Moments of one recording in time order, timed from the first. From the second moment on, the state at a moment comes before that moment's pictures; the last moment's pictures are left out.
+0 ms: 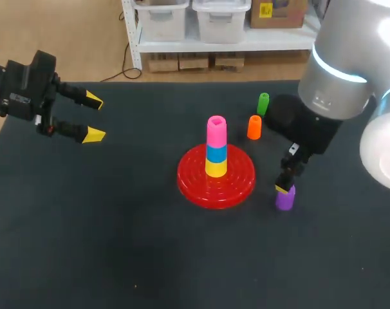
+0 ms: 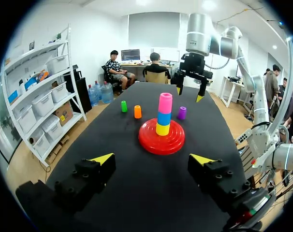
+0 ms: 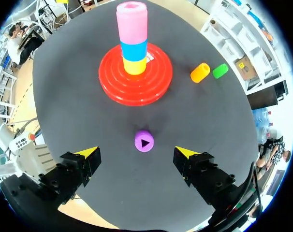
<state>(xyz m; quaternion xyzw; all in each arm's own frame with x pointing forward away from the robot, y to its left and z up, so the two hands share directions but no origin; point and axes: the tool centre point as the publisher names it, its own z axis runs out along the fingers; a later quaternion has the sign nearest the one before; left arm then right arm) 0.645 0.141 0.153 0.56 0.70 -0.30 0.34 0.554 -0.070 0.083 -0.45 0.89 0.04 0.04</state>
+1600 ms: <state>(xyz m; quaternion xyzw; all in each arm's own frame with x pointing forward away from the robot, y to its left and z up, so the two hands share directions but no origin) 0.645 0.141 0.153 0.56 0.70 -0.30 0.34 0.567 -0.069 0.025 -0.42 0.91 0.03 -0.02</state>
